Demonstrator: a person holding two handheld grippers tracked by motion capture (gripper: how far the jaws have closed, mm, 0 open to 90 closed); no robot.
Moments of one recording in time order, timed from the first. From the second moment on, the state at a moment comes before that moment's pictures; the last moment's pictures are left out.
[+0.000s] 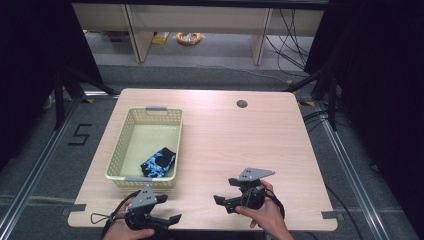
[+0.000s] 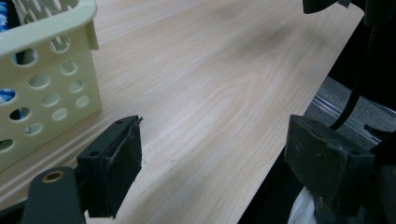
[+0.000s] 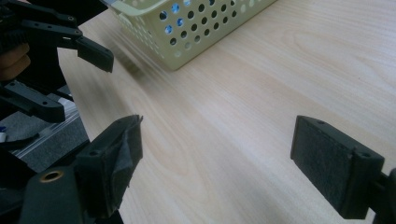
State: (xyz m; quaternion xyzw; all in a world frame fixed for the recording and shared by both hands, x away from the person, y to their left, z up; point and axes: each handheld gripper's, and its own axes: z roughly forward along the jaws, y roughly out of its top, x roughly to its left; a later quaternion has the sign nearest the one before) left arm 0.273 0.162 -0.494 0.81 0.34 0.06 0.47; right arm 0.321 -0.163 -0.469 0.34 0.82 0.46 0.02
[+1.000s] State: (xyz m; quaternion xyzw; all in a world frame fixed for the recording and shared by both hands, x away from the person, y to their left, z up) left arm 0.257 0.164 -0.505 0.82 0.34 0.06 0.46; right arm 0.283 -0.170 -0.493 0.32 0.85 0.41 0.05
